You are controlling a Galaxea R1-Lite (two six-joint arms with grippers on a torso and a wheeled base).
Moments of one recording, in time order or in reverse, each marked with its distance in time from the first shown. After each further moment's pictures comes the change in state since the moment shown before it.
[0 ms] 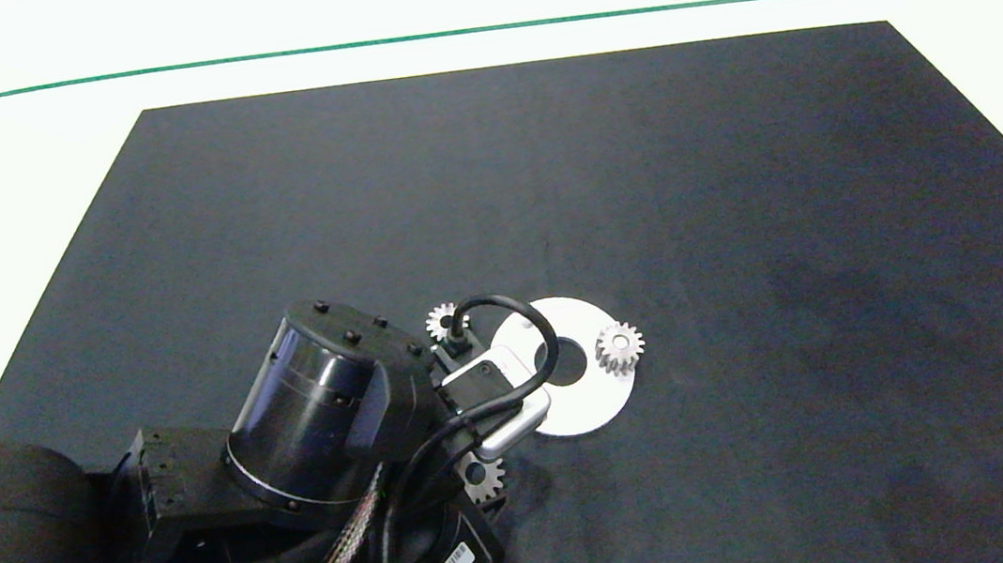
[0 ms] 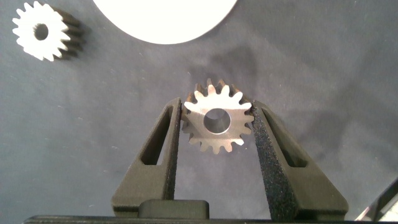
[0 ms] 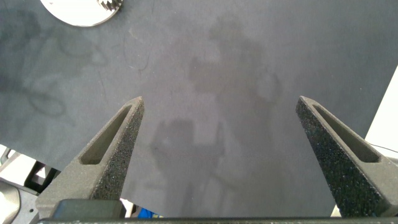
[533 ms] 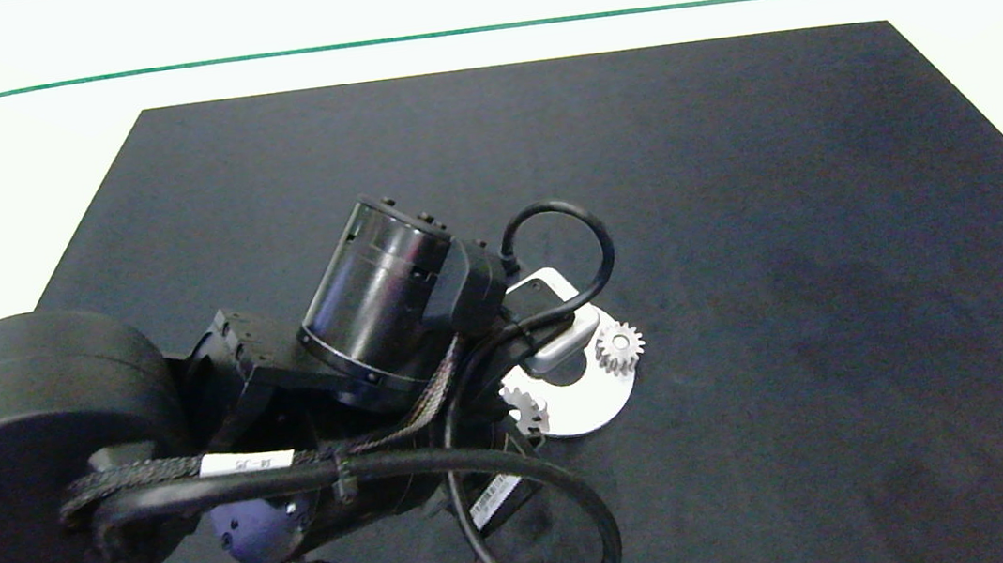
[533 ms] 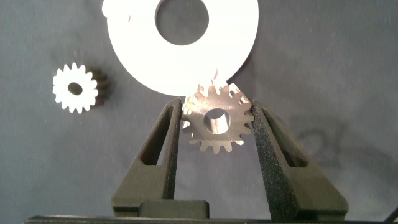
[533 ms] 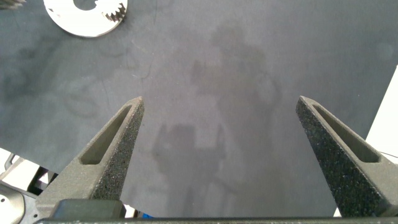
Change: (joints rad) left arm -0.002 0.110 -0.250 0.119 0.001 0.009; right arm 0.000 0.012 -0.041 0.001 0.009 -0.001
